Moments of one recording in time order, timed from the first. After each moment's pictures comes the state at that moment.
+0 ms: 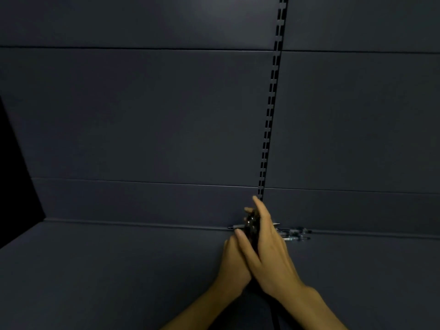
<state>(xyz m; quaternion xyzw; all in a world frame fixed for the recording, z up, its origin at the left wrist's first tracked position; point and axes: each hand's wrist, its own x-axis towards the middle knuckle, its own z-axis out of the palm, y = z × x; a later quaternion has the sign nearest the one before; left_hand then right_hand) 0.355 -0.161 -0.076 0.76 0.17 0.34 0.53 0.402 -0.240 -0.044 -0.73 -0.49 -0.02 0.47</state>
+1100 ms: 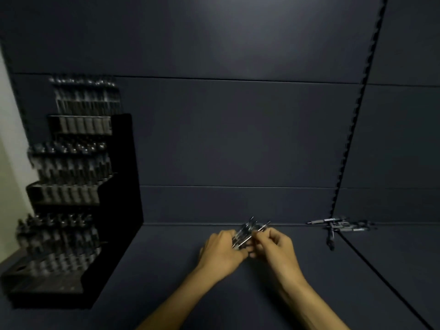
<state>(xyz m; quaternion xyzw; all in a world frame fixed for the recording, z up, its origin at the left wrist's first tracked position) 0.111 0.053 -0.039 0.90 0.26 0.15 0.30 0.178 -0.071 -0.036 -0.62 -0.21 0.17 0.73</state>
